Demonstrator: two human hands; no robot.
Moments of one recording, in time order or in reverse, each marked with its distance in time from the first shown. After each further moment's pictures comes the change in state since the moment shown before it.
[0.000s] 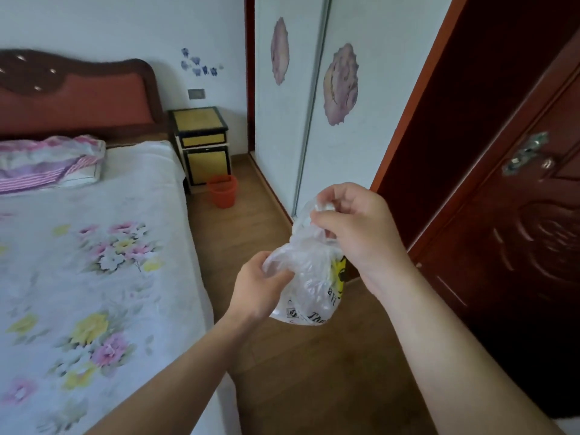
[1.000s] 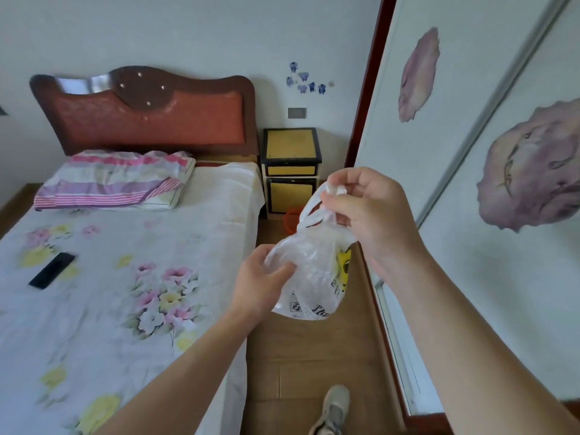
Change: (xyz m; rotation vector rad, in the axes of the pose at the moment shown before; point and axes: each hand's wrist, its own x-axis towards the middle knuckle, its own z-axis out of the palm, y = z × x) left_hand 0.463 0.065 -0.104 0.038 0.405 -0.034; right_hand 0.527 0.011 0.164 0.139 -0.324 -0.054
